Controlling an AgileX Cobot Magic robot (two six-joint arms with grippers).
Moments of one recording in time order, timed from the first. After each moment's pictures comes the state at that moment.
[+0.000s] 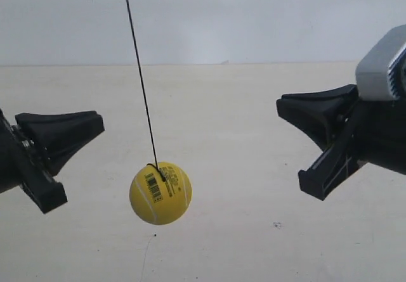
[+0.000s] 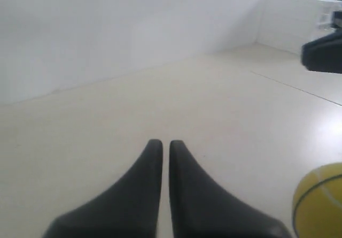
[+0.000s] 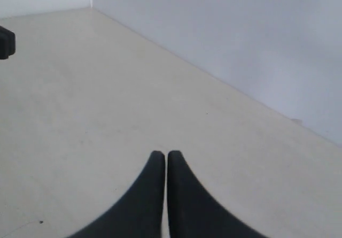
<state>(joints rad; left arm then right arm) -0.23 1.19 -0.23 0.71 -0.88 -0.54 0.45 1.01 -0.40 -0.83 -0.44 0.58</state>
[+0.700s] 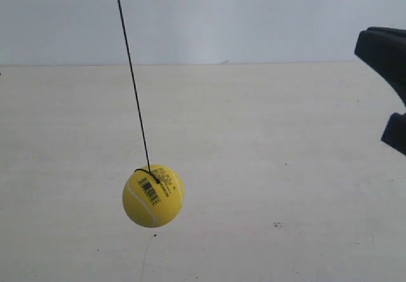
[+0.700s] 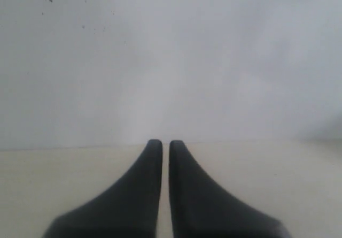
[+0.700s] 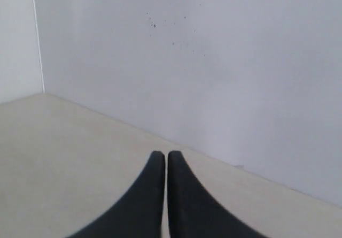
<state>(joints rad) -0.23 0.71 -0.23 0.38 -0.46 -0.56 0.45 0.66 -0.40 -0.66 -0.26 0.61</state>
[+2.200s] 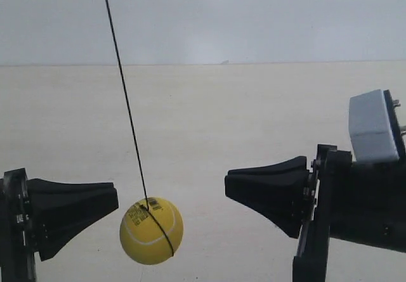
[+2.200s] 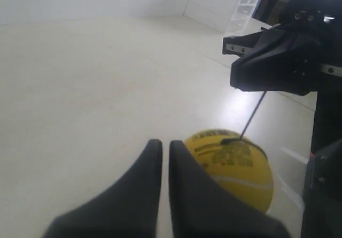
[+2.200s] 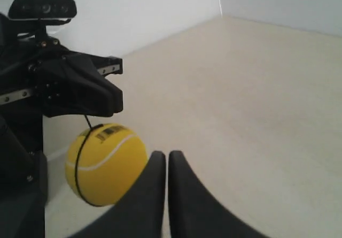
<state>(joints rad) -0.24 1.15 -0.11 0.99 -1.01 -0.79 0.45 1.22 -0.27 -1.00 -0.96 0.84</state>
